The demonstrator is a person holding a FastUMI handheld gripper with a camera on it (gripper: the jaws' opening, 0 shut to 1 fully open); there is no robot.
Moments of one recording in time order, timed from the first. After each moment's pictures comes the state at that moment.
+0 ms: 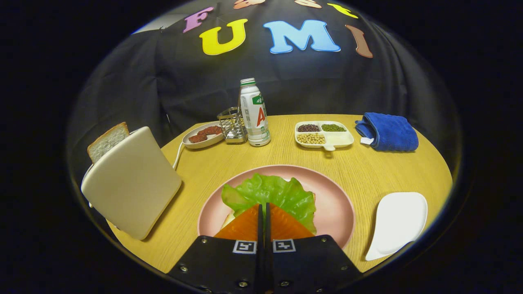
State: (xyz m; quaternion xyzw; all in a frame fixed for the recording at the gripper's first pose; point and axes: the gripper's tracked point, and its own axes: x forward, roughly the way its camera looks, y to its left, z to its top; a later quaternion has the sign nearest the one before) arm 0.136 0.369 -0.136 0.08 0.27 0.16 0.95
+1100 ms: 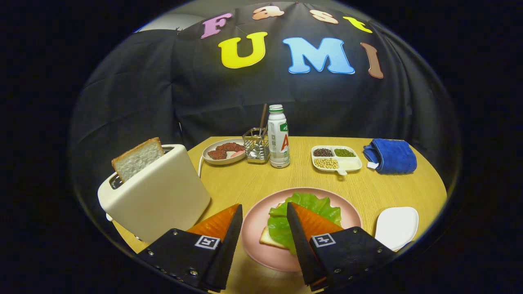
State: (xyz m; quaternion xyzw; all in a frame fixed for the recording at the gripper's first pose) arm 0.117 0.415 -0.065 0.04 0.20 0.17 0.96
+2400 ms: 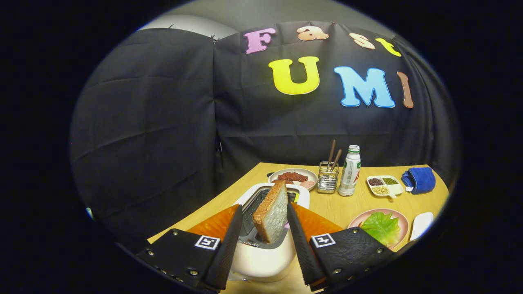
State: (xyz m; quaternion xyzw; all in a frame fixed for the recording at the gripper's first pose) arm 0.057 0.598 0.019 0.04 0.13 0.23 0.96
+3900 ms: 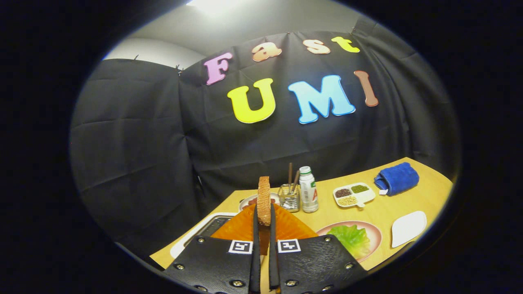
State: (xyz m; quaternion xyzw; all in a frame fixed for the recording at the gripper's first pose) arm 0.085 0.450 0.055 0.14 0.06 0.15 0.98
